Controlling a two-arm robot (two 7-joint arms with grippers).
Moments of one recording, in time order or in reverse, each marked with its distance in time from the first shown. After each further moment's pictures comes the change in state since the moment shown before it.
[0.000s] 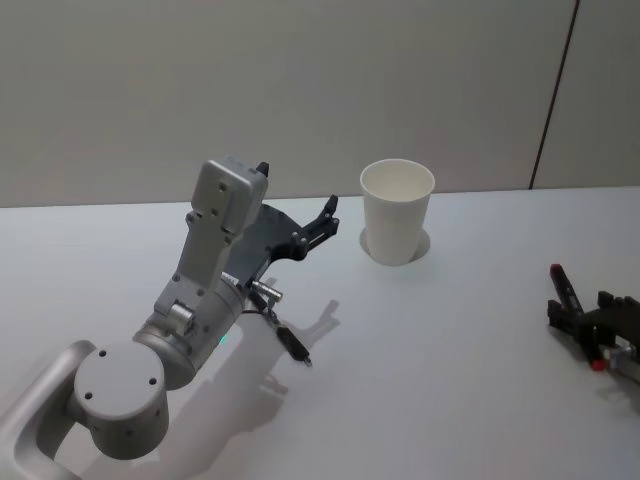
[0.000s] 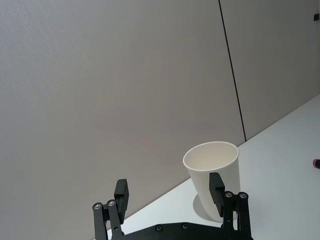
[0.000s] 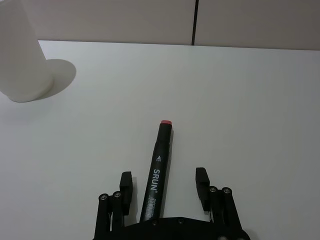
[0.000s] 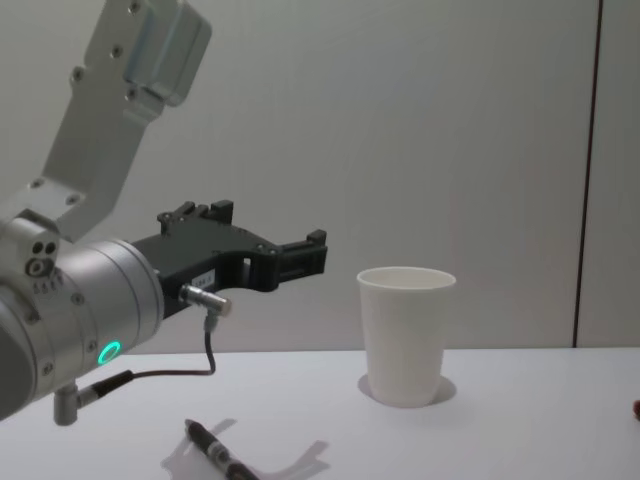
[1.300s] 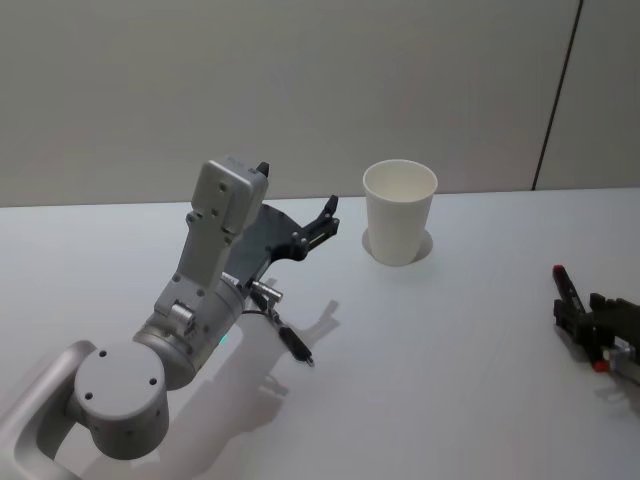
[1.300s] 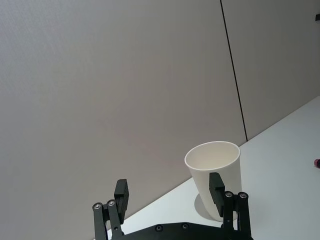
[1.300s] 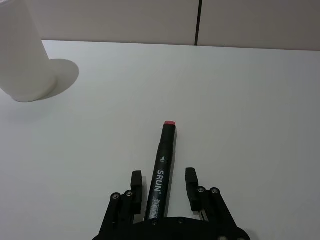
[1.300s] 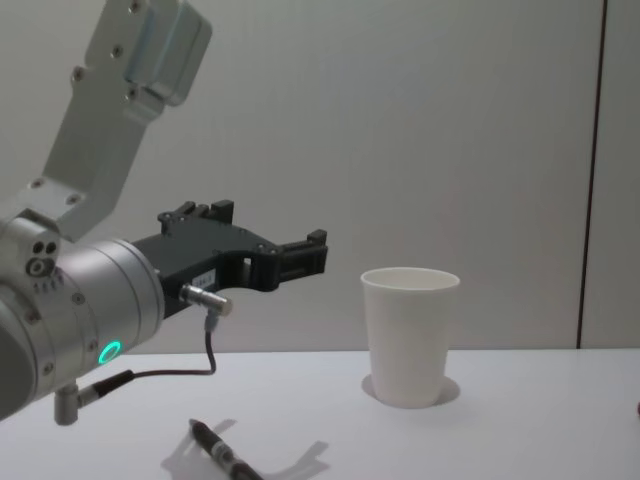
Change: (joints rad) left arm 0.000 0.000 0.000 0.000 0.000 0.000 0.000; right arm -0.001 -0.001 -0.001 0.002 0.000 0.001 0.001
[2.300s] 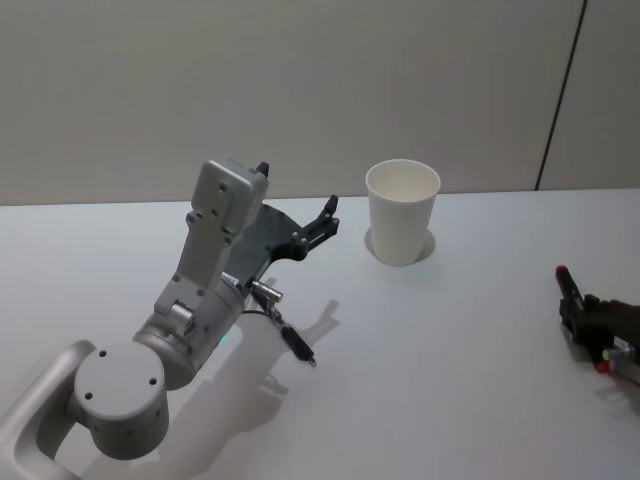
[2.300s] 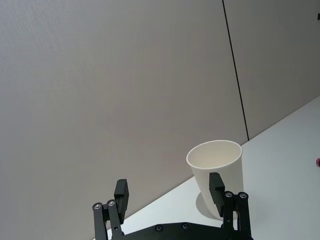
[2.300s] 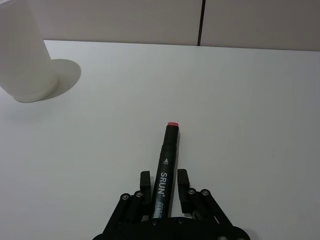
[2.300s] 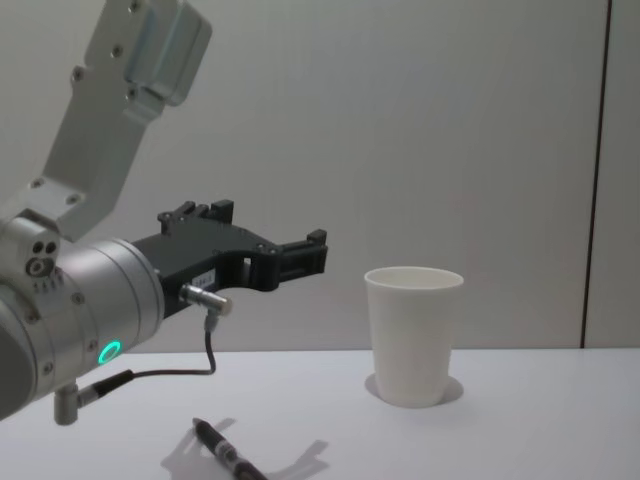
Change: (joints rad) left arm 0.000 0.000 0.000 0.000 0.000 0.000 0.000; right arm 0.000 0.000 0.000 0.000 0.000 0.000 0.000
